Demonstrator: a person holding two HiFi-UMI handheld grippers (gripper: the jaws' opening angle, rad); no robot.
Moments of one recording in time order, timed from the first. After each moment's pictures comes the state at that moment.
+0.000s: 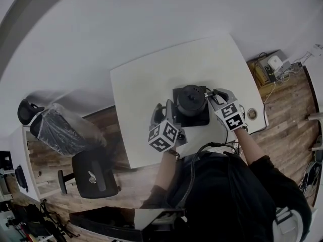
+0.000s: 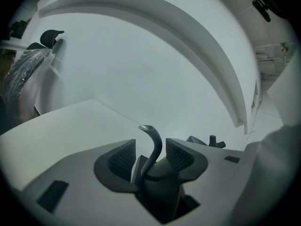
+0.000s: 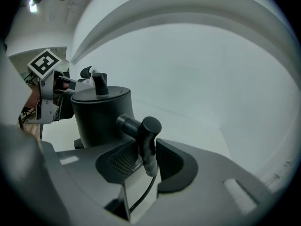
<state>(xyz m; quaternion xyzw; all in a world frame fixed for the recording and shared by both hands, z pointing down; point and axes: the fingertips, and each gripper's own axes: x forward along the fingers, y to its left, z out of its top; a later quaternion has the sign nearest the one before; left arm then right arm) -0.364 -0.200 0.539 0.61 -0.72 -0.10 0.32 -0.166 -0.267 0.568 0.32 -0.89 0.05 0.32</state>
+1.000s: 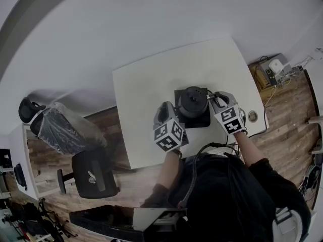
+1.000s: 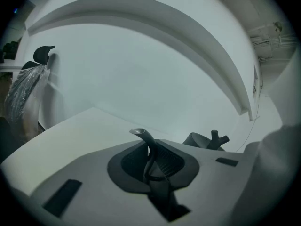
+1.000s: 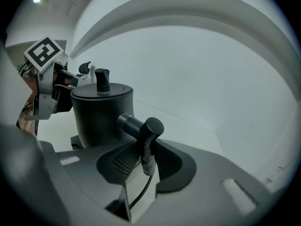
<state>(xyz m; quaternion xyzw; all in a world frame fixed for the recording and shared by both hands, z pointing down) -0.359 -0.202 0.532 0.60 -0.74 -0.04 0.29 -0.163 -0.265 0.568 0.34 -0.88 0.03 0.33</state>
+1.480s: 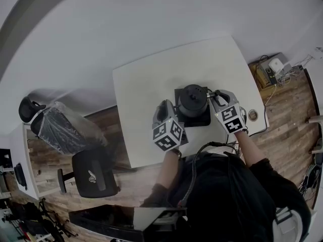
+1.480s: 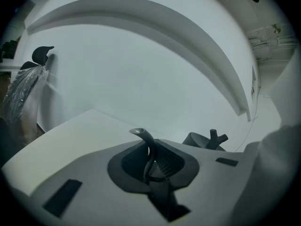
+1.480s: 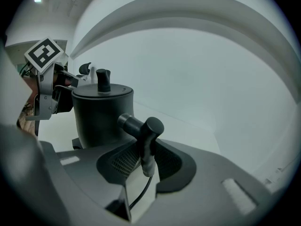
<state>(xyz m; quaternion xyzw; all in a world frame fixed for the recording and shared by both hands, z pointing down) -0.359 -0.202 0.522 0.61 -0.74 -0.04 0.29 -0.162 -0.264 0.557 0.34 -0.88 0.02 0.33</state>
